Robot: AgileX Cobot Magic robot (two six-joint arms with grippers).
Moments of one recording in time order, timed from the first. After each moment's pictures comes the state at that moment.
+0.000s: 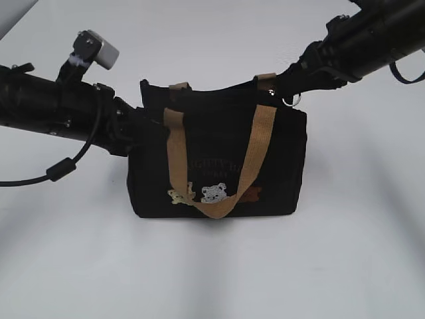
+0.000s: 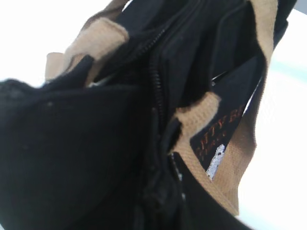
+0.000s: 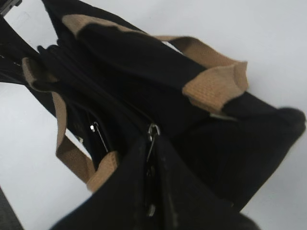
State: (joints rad) left arm -0.28 1.71 -0.90 -1.48 0.67 1.94; right arm 0.15 1.67 -1.20 0.89 0.78 -0.98
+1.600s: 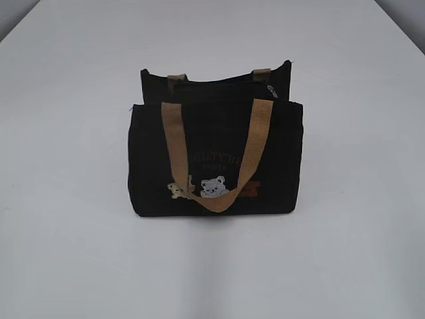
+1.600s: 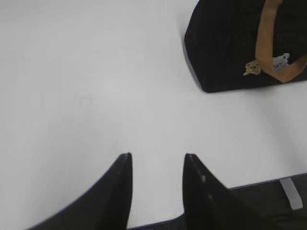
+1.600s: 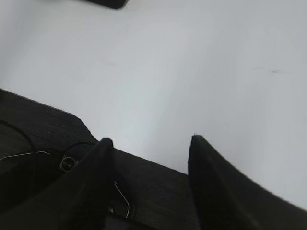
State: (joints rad) left arm -0.28 0.10 -0.57 -0.03 1.13 0.01; right arm 0.14 0.30 -0.53 0.15 1.17 -0.24
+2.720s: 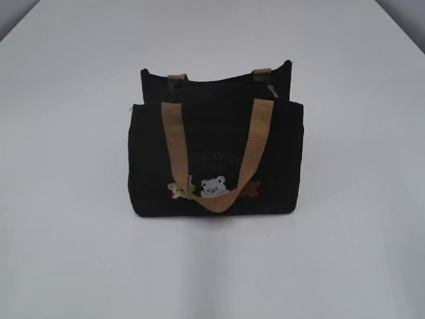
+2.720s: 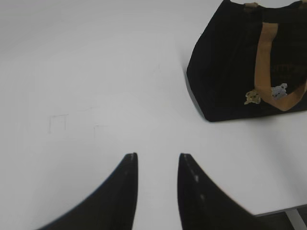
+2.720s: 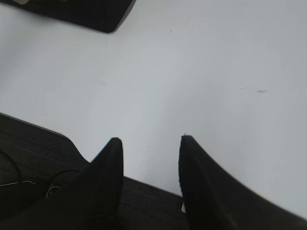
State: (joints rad) left arm -0.28 -0.01 -0.52 -0.01 1.06 0.01; right arm 0.14 0.20 -0.49 0.14 1.11 -0.24
